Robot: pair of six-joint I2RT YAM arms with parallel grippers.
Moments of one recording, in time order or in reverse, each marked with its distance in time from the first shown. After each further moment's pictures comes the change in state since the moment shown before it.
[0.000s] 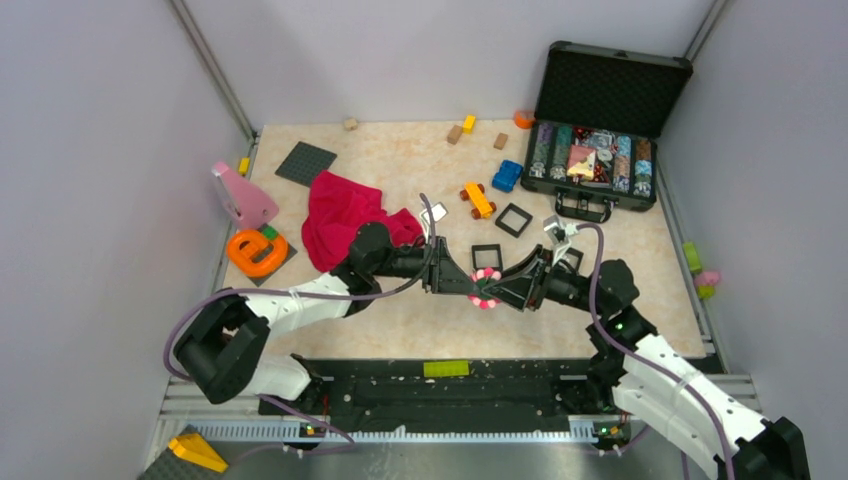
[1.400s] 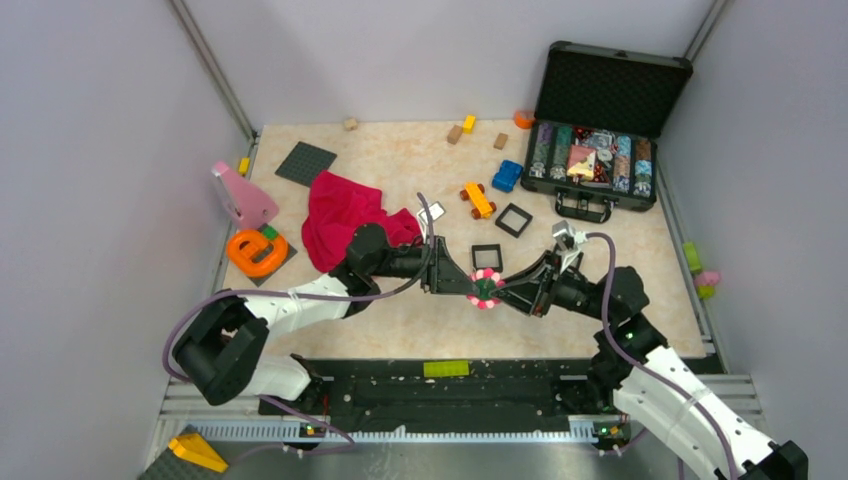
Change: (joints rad) left arm 0.008 -0.005 -0.006 0.044 0.009 -0.011; right arm -0.010 -0.118 -0.002 -0.121 0.000 -0.050
